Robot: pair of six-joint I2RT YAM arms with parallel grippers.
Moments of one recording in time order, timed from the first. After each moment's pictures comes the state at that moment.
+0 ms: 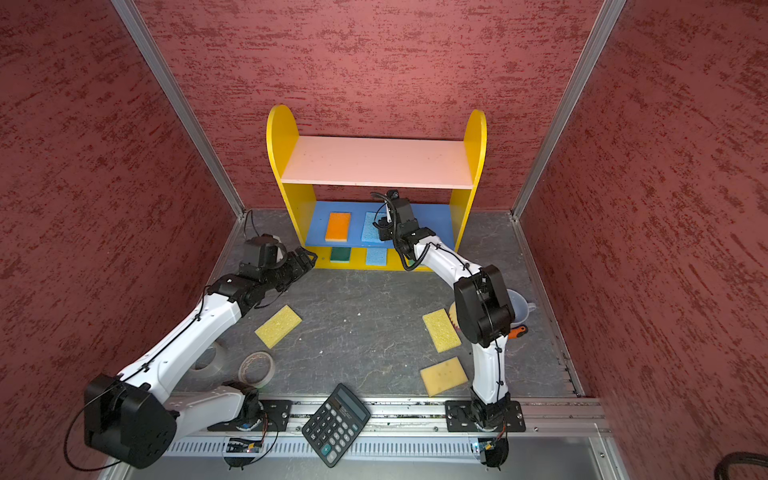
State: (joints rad) left arm -0.28 1.17 0.94 -0.44 0.08 -0.88; right arm 0.46 1.96 1.61 -0.16 0.05 0.23
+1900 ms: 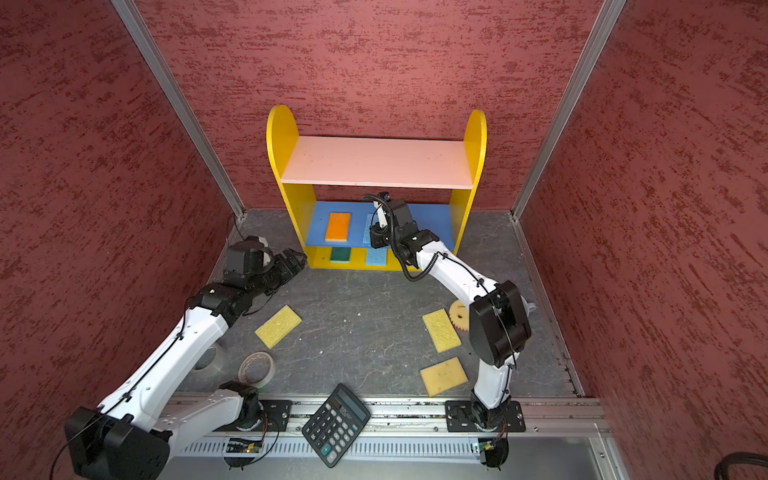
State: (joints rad) left arm -0.25 1.06 0.93 -0.50 0.06 -0.87; right arm 0.53 1.78 1.51 -0.27 -0.08 0.24
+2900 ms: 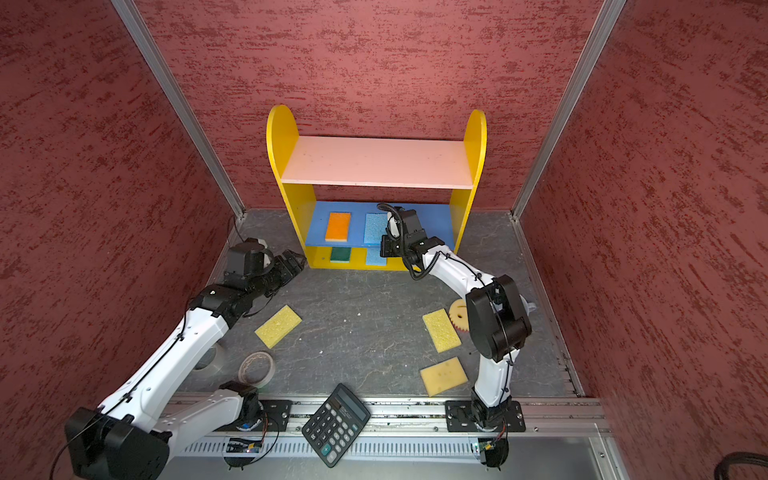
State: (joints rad) left arm -0.25 1.05 0.91 -0.50 0.05 -0.88; right arm 0.45 1.85 1.43 -0.25 -0.21 0.40
